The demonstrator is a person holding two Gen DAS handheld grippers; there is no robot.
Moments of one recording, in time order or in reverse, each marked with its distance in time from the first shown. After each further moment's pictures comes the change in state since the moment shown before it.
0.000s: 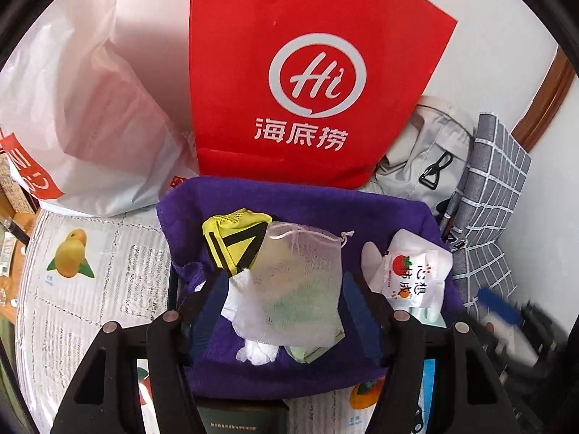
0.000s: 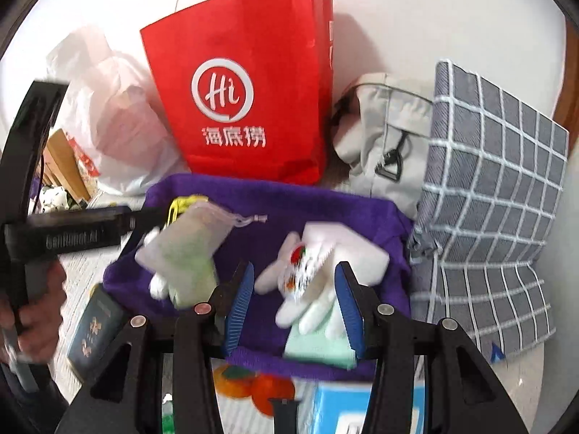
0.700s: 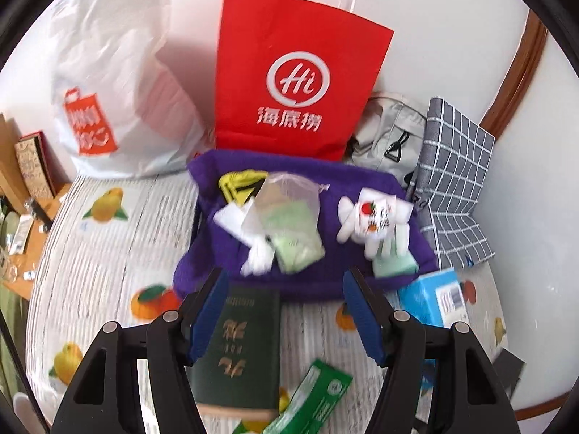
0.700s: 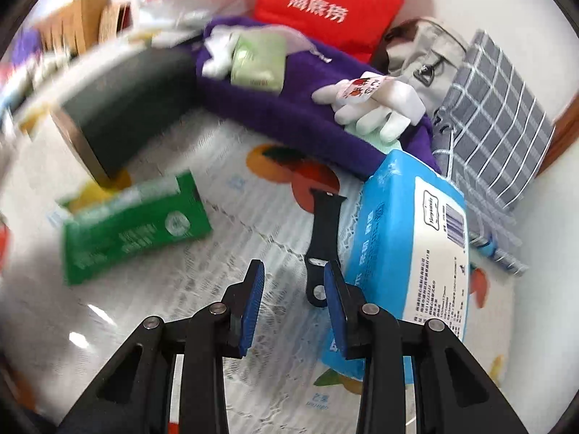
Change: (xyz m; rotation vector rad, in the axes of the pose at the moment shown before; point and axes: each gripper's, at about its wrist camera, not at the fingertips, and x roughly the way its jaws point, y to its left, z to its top) left arm -0.084 -0.002 -0.085 0.009 -0.054 -0.002; right arm -0.017 0.073 -0.166 -0.355 0.218 -0.219
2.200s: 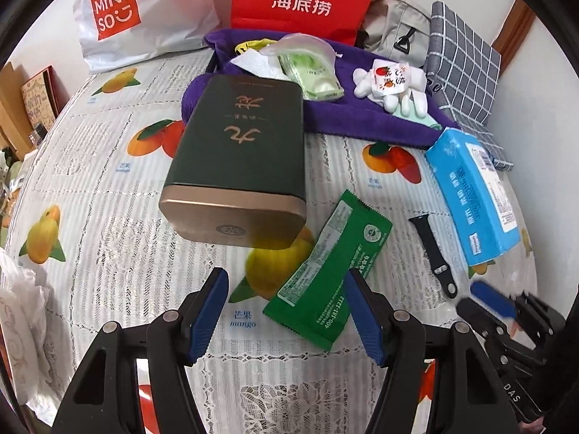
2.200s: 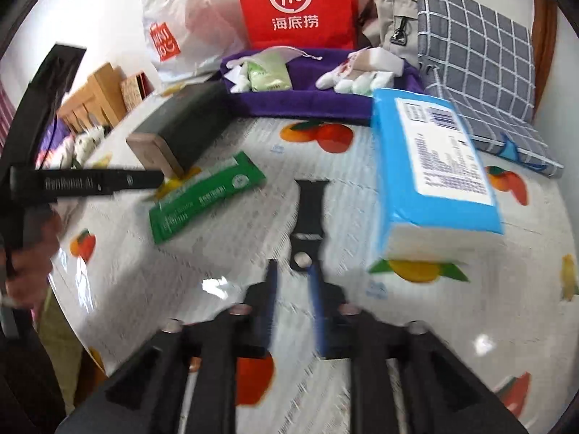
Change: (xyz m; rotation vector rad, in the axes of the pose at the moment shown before) left arm 0.018 0.010 -0.138 0.022 0.202 0.046; right arm -0.044 -0.018 -0.069 0.318 -0.118 0.329
